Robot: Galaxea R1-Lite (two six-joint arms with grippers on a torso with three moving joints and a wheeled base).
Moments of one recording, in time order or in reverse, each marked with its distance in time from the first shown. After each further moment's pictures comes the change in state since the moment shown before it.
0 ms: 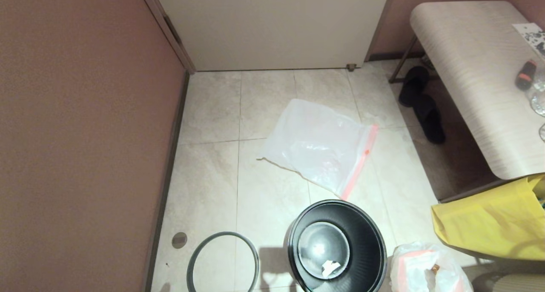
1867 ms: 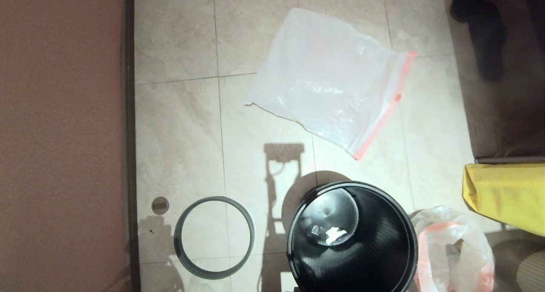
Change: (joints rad) left arm 0.000 0.000 0.000 0.000 0.000 0.004; right arm 0.000 0.001 -0.005 0.000 0.033 0.004
